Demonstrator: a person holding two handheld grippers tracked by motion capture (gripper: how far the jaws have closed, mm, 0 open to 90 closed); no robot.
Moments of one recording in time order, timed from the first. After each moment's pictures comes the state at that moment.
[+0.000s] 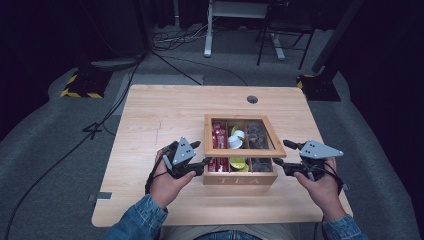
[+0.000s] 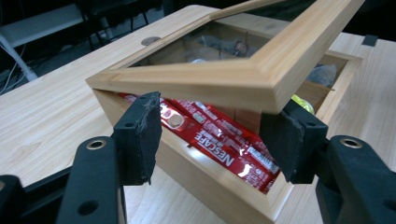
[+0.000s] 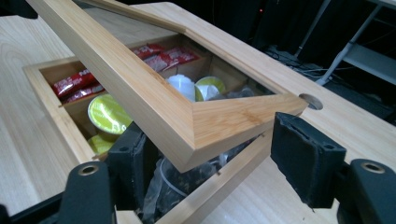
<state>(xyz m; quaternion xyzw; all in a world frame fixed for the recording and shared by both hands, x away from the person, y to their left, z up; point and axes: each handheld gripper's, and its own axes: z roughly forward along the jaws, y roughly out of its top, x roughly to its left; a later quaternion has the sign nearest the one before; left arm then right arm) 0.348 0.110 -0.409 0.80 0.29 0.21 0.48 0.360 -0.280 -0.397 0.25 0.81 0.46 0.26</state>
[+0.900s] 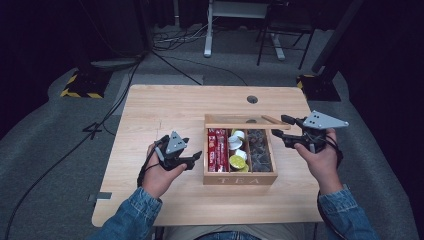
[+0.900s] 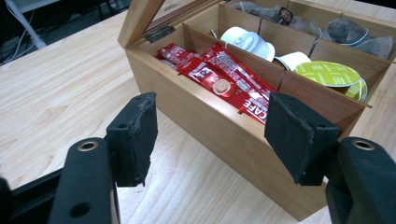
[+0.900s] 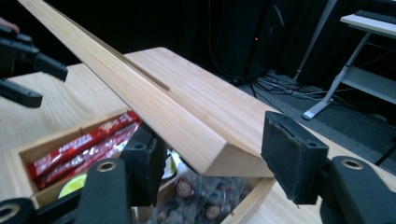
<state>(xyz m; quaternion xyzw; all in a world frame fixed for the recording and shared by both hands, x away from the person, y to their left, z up) 0.369 0.136 -0.418 0.81 0.32 0.21 0.44 0.408 -0.273 -0.347 0.26 0.78 0.51 0.26</state>
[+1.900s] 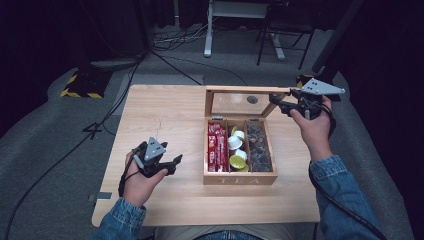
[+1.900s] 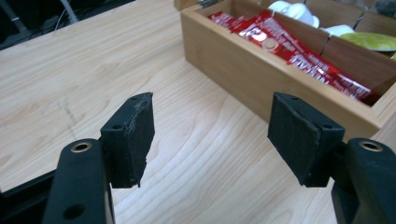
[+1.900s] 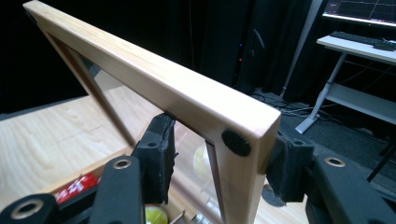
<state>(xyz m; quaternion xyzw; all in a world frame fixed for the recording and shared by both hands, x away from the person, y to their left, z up) 0.346 0.186 -0.424 0.79 0.38 0.23 0.42 0.477 -0.263 -0.308 0.28 0.75 0.54 0.27</state>
